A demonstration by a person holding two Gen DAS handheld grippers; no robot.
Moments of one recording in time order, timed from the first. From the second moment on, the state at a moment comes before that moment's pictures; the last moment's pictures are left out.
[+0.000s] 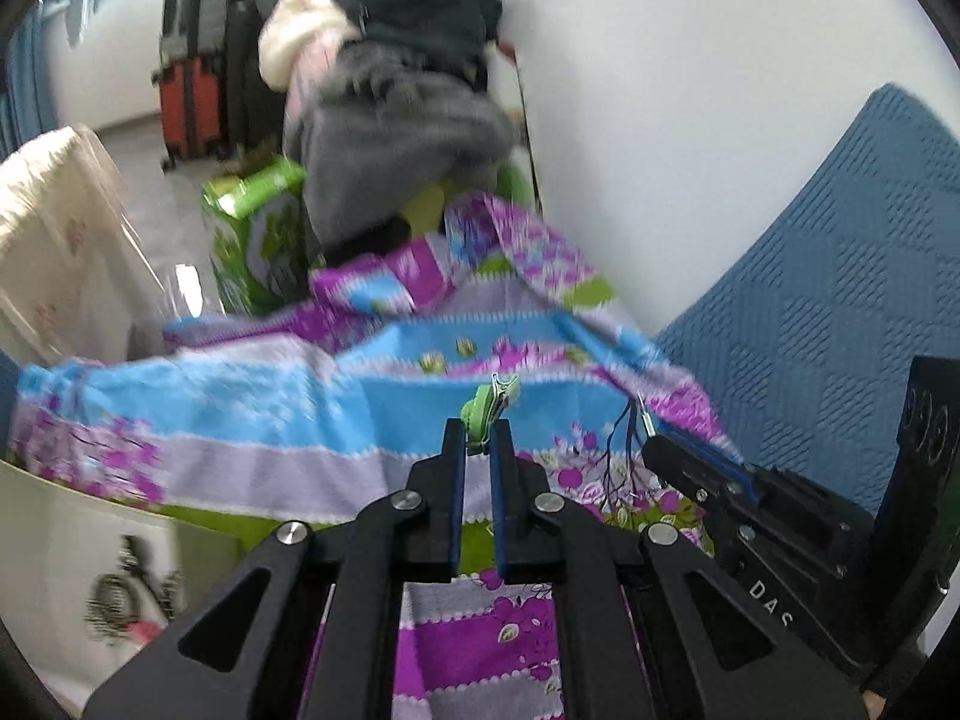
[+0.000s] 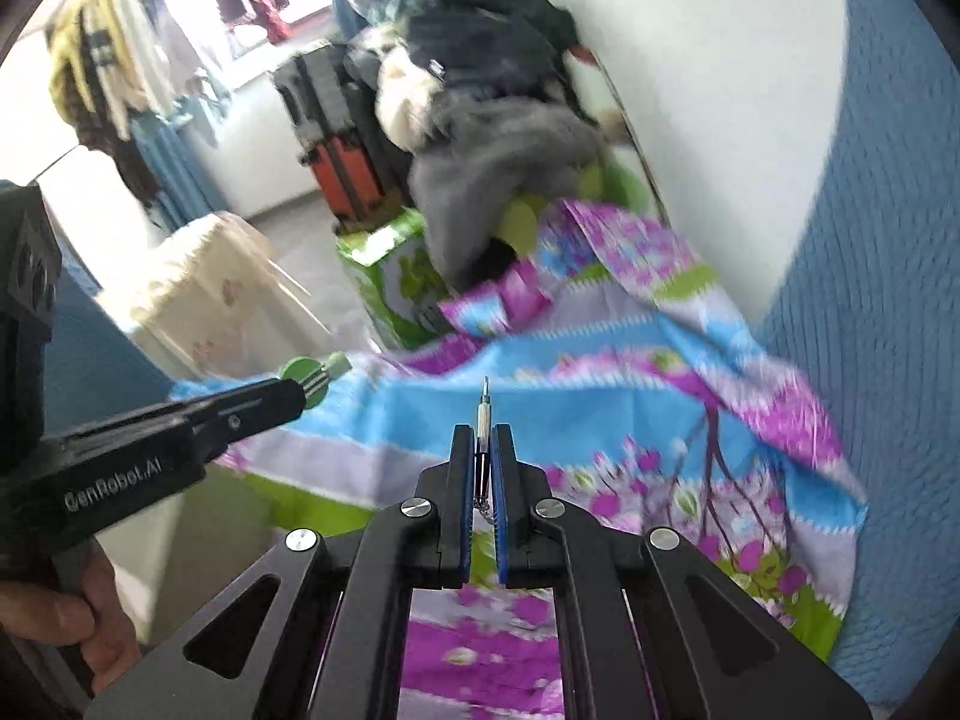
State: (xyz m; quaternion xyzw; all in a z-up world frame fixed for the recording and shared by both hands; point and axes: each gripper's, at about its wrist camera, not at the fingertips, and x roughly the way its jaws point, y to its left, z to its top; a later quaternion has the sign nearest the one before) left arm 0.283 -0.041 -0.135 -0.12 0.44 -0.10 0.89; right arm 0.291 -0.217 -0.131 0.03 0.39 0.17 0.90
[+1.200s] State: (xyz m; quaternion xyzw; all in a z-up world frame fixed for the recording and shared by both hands) left arm 0.139 0.174 -0.176 -0.21 0.46 0.08 0.86; right arm 0.214 0.005 -0.166 -0.09 0.43 0.33 0.83
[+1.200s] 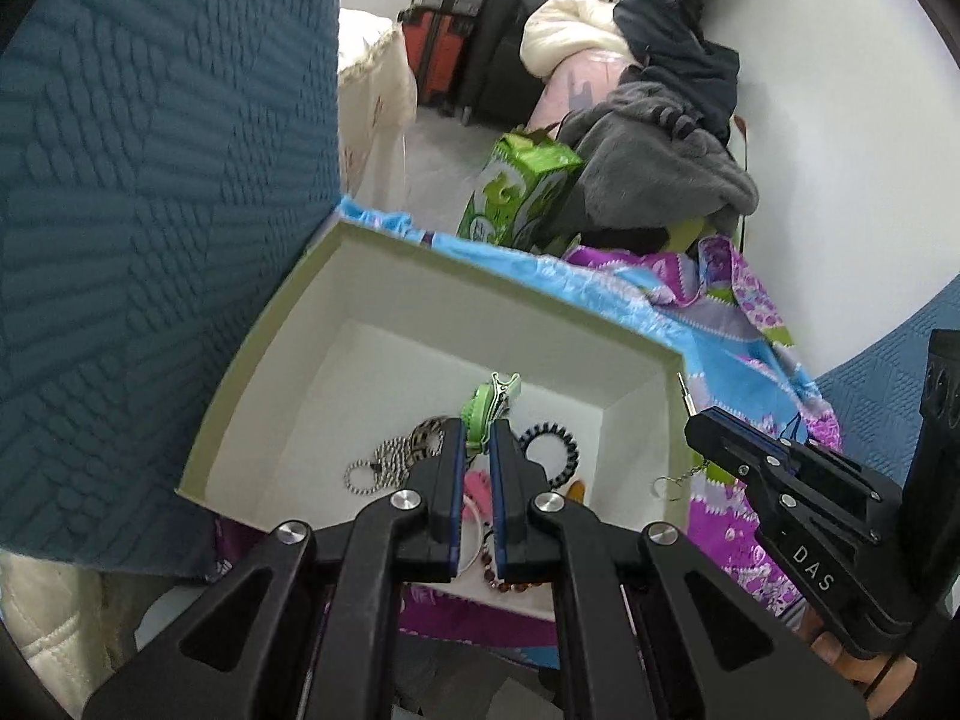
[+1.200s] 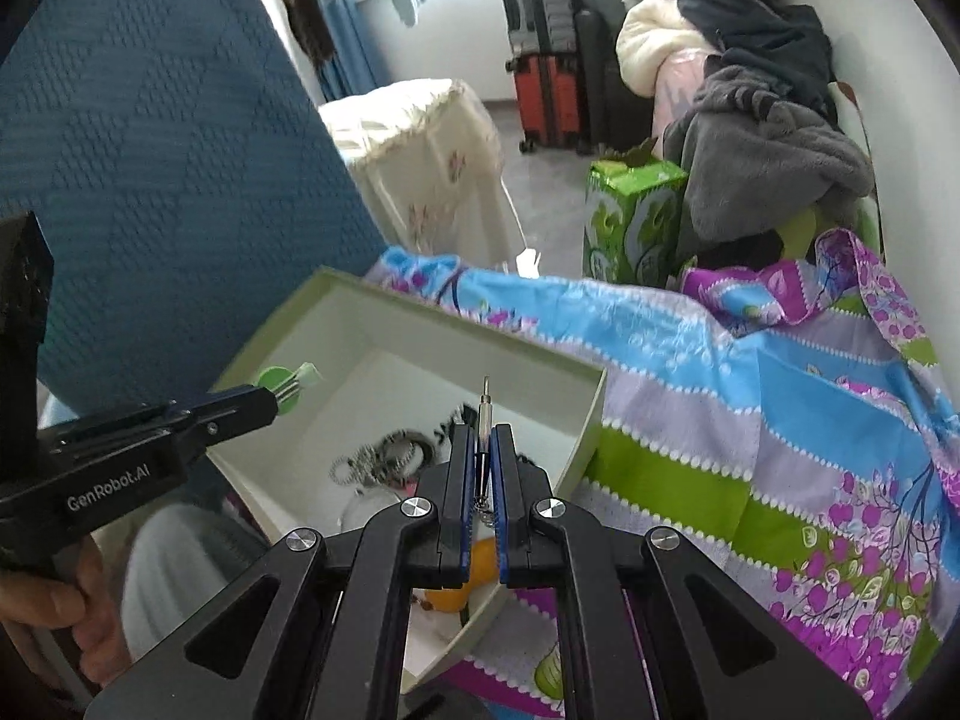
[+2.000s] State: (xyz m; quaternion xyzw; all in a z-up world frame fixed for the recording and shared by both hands) left arm 0.109 0.146 -0.105 -0.16 0.43 0.12 0.88; right arm 0.199 -0.031 -0.083 -0.04 0.39 0.36 0.85
